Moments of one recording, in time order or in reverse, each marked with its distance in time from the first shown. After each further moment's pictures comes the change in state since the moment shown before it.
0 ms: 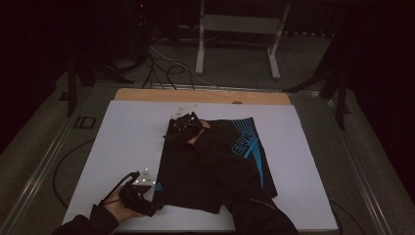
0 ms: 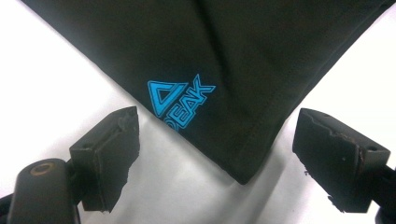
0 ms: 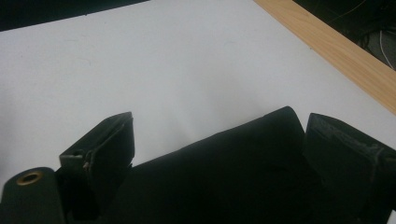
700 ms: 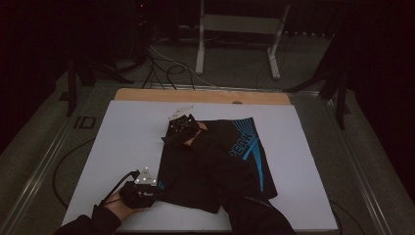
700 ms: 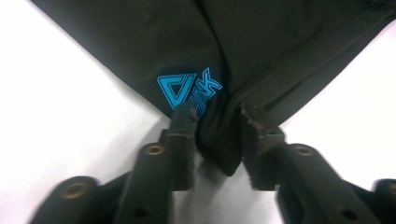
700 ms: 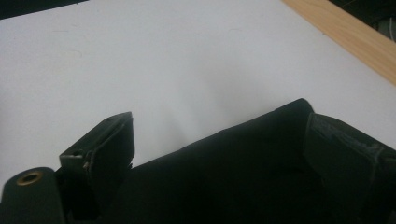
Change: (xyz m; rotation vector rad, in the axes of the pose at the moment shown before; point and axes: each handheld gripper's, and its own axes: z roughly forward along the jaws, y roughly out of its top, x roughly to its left) left arm -0.002 0.004 -0.002 -0.007 0.019 -0.017; right arm 0.000 -0.006 0.020 0.035 0.011 0.016
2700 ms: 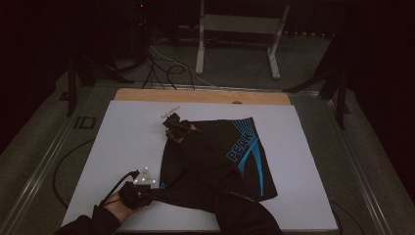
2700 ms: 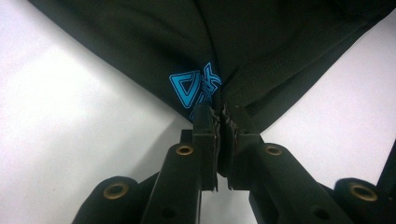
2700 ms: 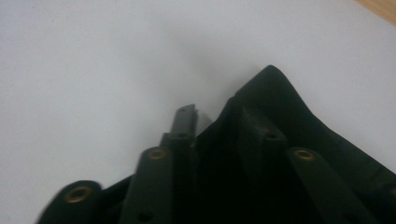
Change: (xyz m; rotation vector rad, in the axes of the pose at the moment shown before) left arm -0.003 0.002 -0.006 -0.023 -0.015 0.008; right arm -0.004 0.001 0.050 0.197 -0.224 0.159
